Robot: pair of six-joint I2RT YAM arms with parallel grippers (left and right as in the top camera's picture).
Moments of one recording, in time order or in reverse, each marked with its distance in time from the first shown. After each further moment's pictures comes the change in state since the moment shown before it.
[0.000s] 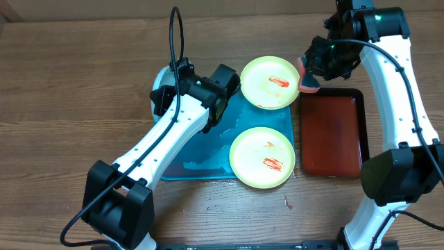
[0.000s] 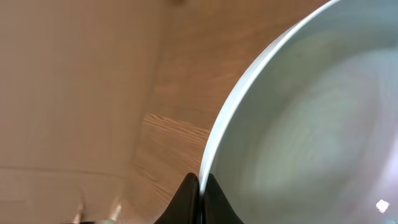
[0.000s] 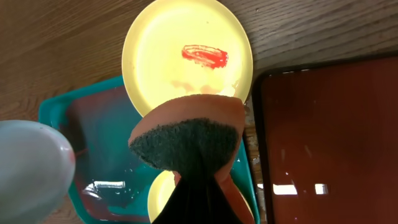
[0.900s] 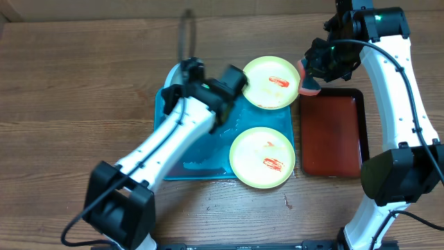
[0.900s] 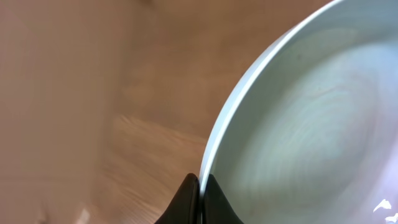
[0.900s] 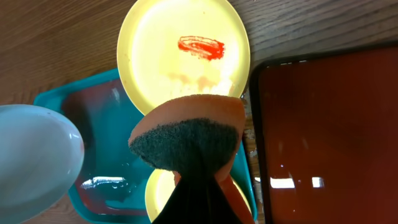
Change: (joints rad) left arm -0.015 0.000 -0.001 0.091 0.079 0.024; right arm 0.000 0.000 0.000 -0.027 0.000 -0.008
